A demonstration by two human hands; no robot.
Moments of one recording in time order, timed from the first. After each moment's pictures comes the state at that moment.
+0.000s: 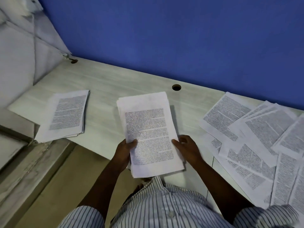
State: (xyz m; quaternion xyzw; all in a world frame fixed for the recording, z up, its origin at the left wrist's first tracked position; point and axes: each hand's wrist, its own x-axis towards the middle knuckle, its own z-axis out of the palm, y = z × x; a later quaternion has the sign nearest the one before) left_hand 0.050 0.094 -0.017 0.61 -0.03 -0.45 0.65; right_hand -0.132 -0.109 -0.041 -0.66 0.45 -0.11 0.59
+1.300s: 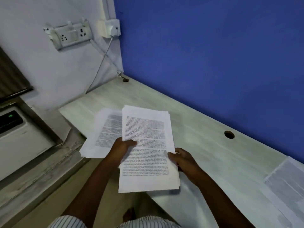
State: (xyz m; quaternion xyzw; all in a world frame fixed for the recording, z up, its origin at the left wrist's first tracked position) left_hand 0.278 0.202 0.073 0.64 -0.01 -0.34 0.69; right_hand 0.121 -0.013 0.036 -0.64 0.33 0.03 0.69
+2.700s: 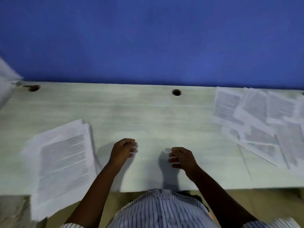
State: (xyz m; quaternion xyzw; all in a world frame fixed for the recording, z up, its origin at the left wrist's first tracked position) left_hand 0.304 0.120 0.004 0.71 -0.16 -0.50 0.47; right_hand 0.063 0.034 -0.015 -0.38 0.60 -0.19 0.67
